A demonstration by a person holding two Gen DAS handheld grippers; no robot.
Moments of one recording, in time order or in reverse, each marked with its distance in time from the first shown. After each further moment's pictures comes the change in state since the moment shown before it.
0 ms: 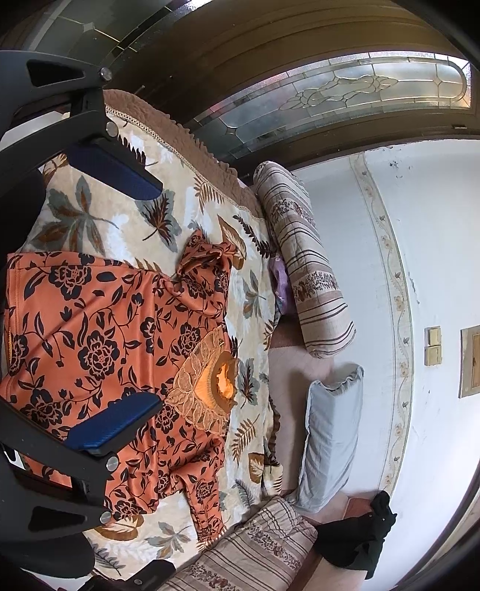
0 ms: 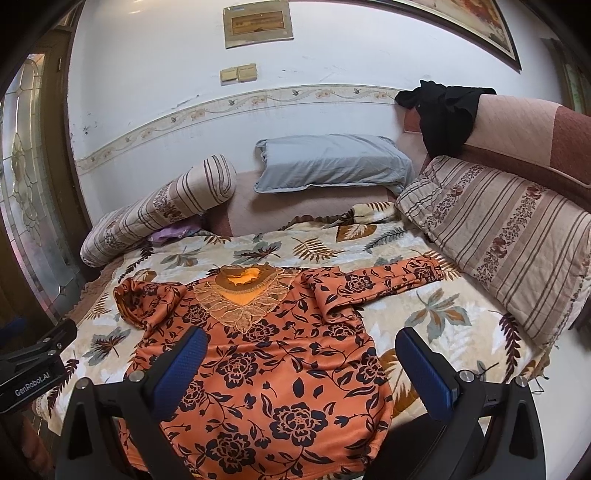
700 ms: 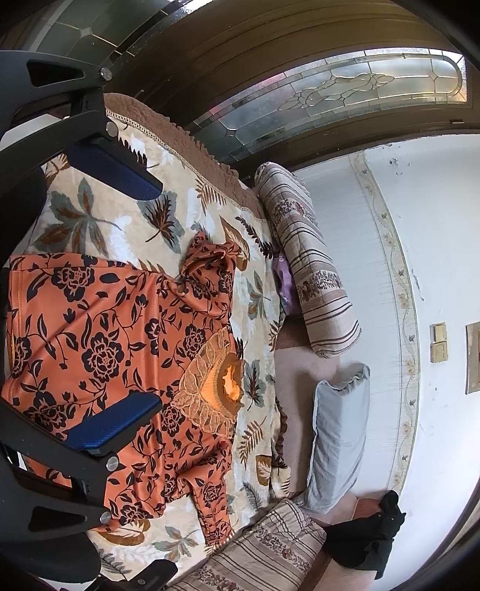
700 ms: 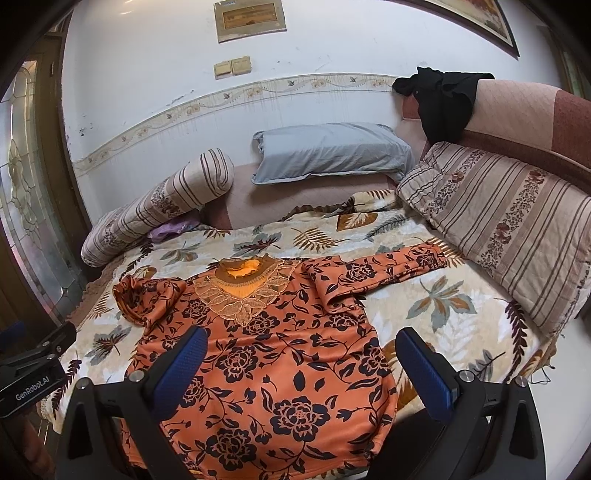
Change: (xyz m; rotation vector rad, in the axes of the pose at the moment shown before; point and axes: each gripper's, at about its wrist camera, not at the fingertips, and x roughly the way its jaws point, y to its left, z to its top) left arm 0.003 -0.007 -0.002 0.022 0.014 0.018; right arm 0.010 -0.007 -0.005 0.023 0.029 0.013
